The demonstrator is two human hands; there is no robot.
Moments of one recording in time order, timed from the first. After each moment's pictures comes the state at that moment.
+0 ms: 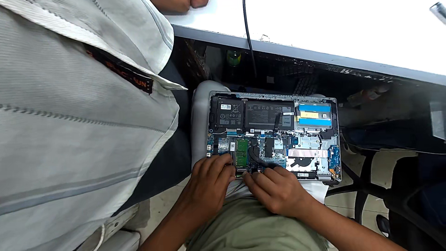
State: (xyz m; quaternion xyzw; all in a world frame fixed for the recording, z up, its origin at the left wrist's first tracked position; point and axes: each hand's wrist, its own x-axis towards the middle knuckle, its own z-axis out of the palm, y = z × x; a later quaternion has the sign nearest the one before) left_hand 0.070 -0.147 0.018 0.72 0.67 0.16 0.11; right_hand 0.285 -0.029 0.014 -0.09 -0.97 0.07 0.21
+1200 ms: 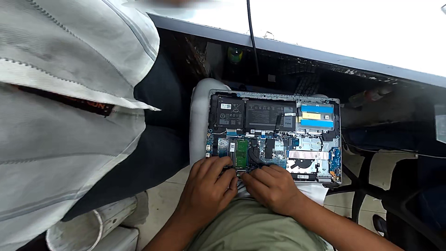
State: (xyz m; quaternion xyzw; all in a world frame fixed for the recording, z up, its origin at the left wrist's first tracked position) left_hand 0.078 -0.143 0.016 0.69 0.69 0.20 0.06; right_hand 0.280 -0.030 -0.007 -0.14 -0.95 0.17 0.23
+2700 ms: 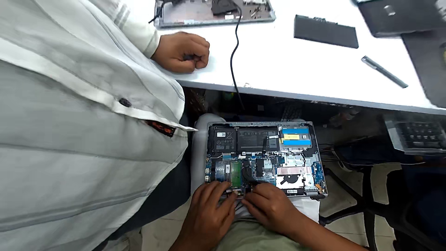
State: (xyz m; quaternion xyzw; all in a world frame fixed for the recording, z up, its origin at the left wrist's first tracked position) left_hand 0.083 -0.155 0.011 0.72 0.66 0.21 0.02; right_hand 0.296 -0.033 -0.004 -0.17 -0.91 0.28 0.24
